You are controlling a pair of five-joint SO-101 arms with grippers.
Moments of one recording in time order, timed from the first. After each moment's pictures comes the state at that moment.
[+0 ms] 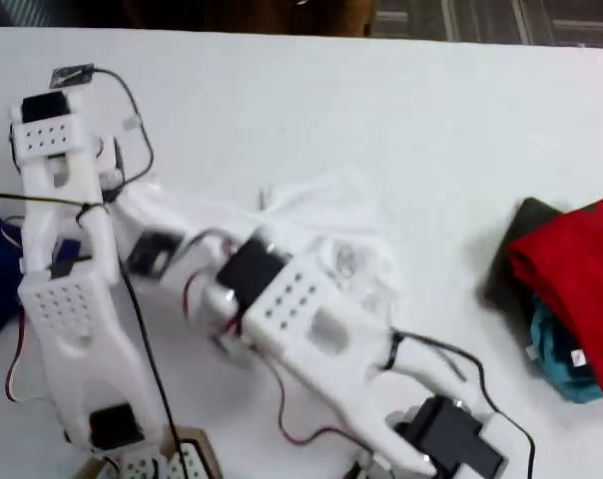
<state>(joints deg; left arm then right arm) -22.7 41.6 -43.8 94.5 0.6 -58.2 -10.7 8.2 100.2 17.6</state>
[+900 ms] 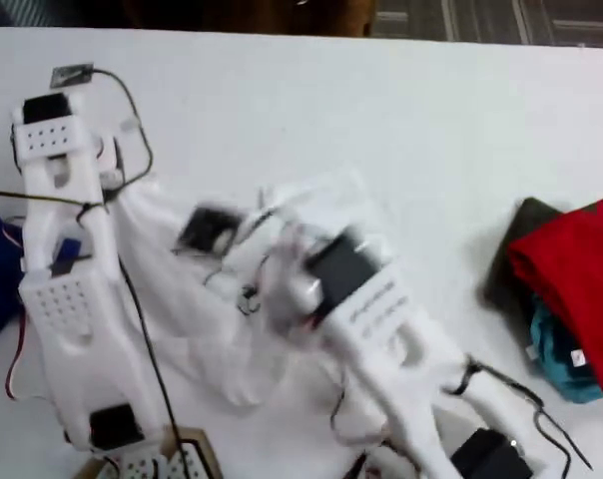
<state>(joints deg) -22.8 44.4 -43.8 92.7 0.5 -38.7 -24.5 12.1 99.4 26.9</state>
